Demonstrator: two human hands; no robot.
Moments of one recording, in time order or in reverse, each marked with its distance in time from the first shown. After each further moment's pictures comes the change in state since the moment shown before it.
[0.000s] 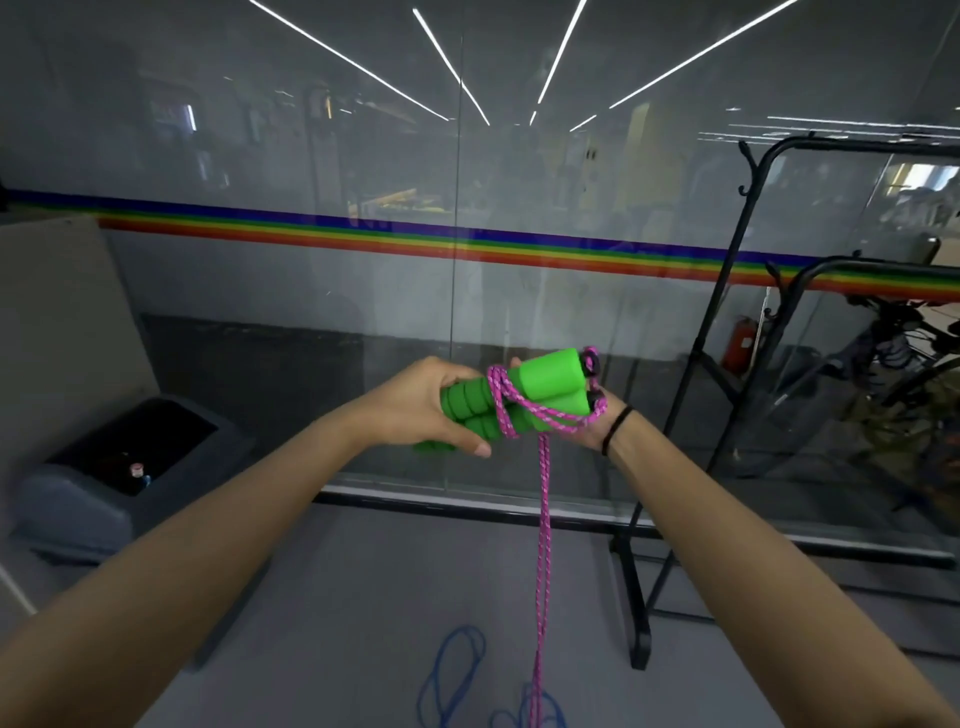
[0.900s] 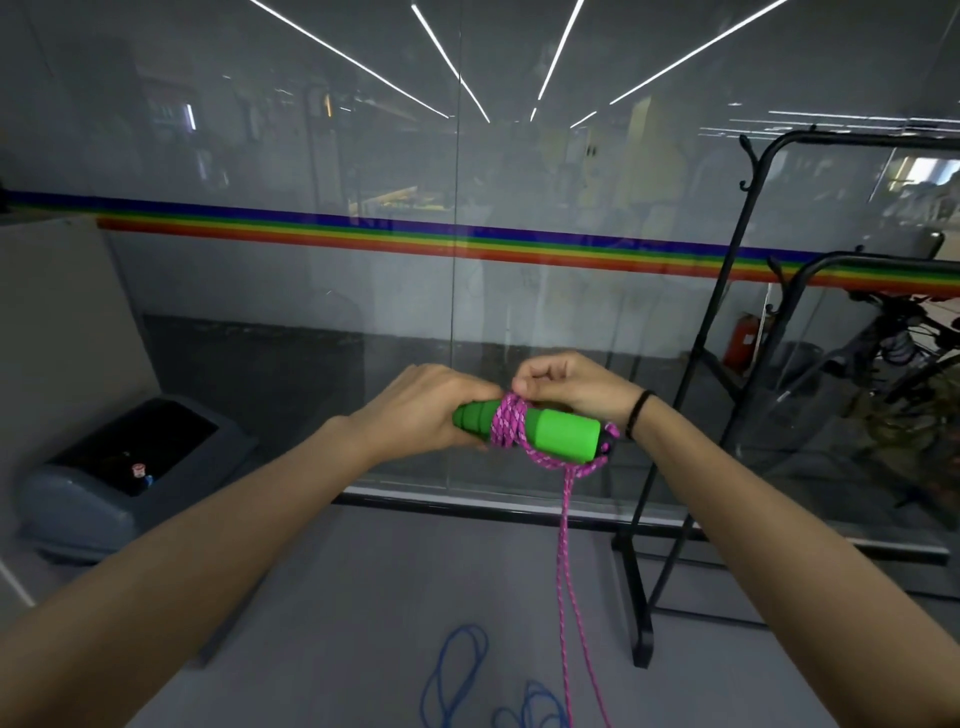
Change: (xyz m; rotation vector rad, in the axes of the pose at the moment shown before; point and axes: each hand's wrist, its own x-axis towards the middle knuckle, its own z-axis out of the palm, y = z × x) left_hand 0.003 -0.002 0.010 0.630 0.104 0.271; right_hand 0.000 -0.021 -0.004 -0.815 -0.229 -0.092
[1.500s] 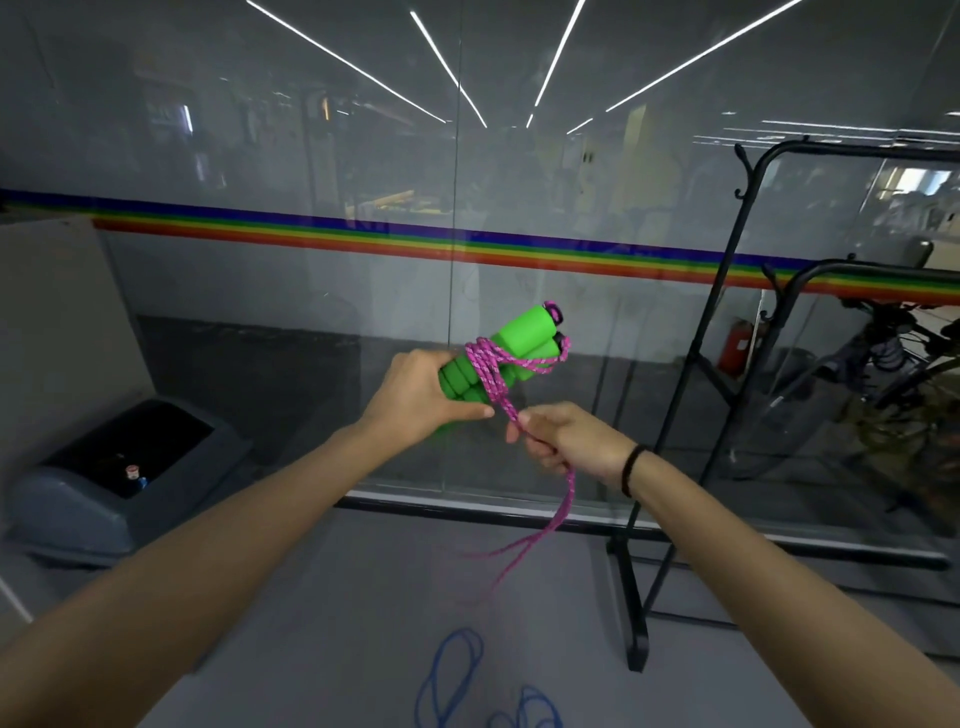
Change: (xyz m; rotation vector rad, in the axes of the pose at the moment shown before) left_hand 0.005 -0.010 0.009 -0.327 0.298 -0.424; right_hand -0.018 0.022 0.033 0.056 0.149 0.186
